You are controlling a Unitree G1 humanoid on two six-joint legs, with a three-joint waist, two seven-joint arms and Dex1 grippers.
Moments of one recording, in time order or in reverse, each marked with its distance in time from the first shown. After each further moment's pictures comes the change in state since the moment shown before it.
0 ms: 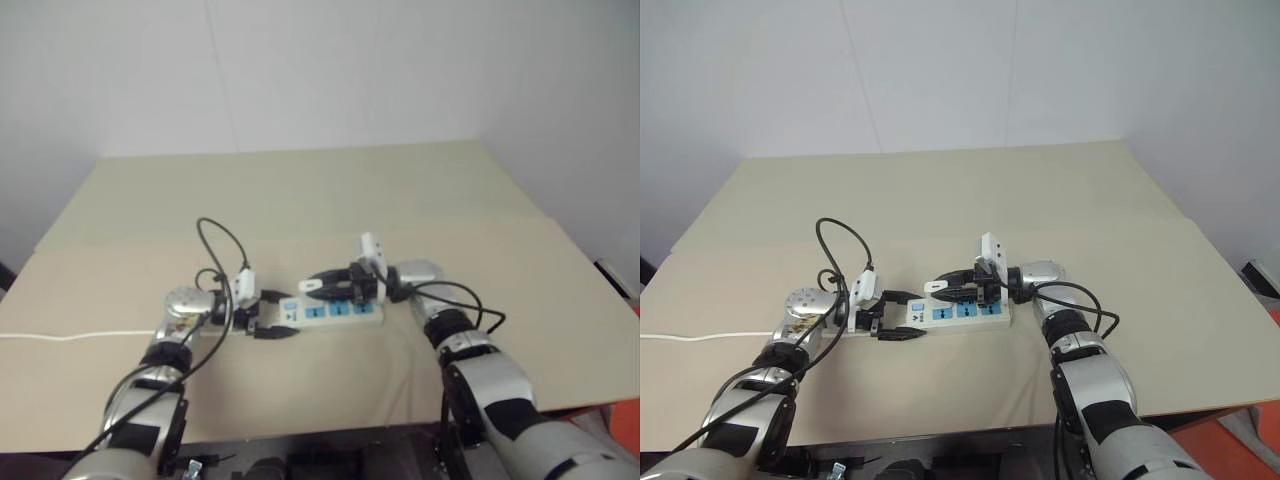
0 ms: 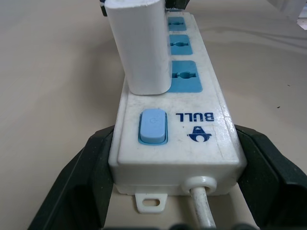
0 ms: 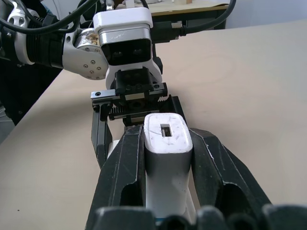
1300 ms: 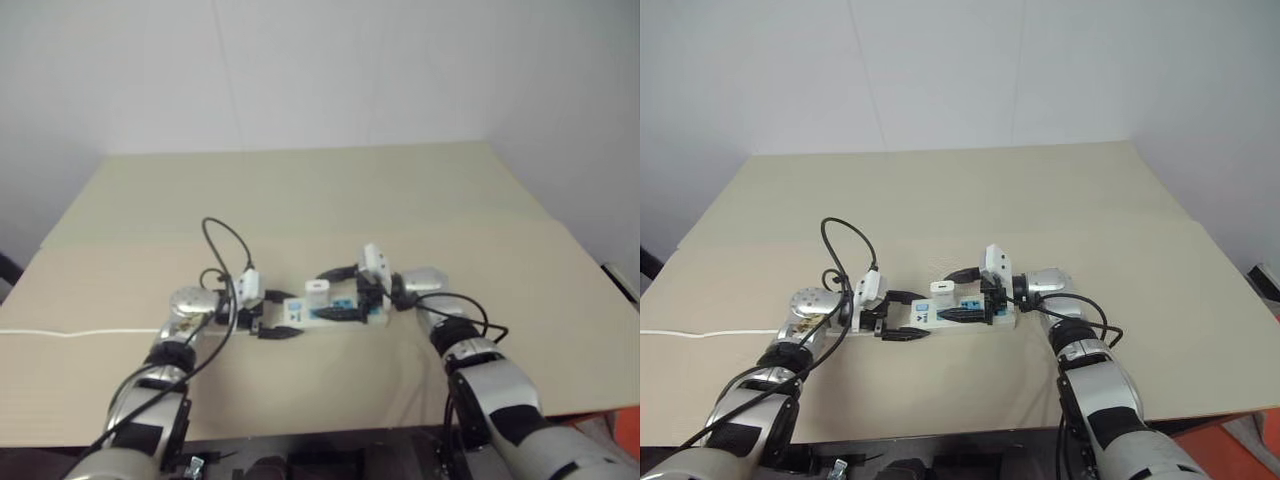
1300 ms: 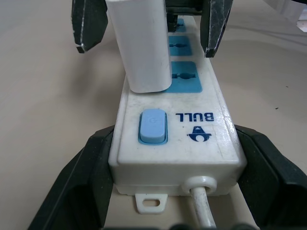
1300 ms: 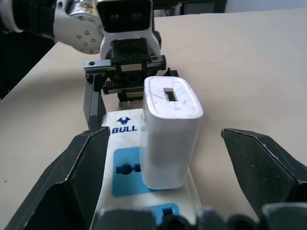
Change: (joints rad) left arm -0.004 -0.016 -0.007 -0.007 -0.001 -0.001 0.002; right arm 0.030 -0.037 0.020 -0.009 -0.031 -0.035 -0.011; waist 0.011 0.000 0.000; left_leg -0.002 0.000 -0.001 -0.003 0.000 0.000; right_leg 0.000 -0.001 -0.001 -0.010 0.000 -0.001
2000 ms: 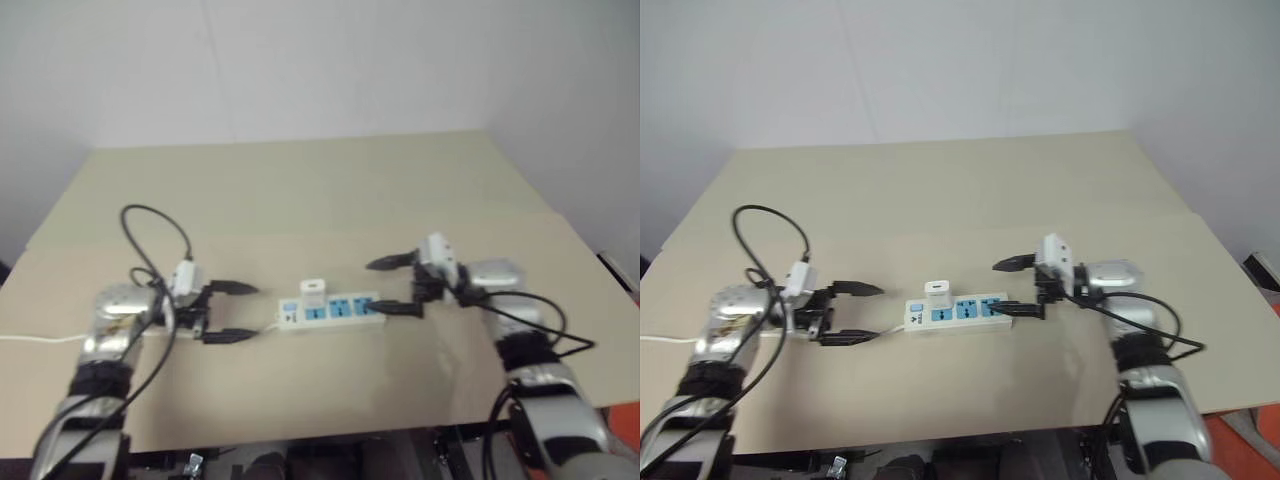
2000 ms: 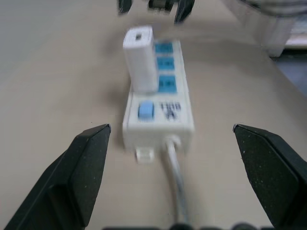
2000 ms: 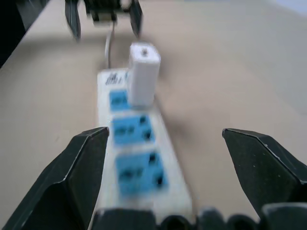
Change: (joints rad) left arm 0.288 0.321 0.144 -0.512 -0.232 0.278 -0.113; right arm 0.269 -0.368 -0.070 -0.626 0.117 0.309 0.032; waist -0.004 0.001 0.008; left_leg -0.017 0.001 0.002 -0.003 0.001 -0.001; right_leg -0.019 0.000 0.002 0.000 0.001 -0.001
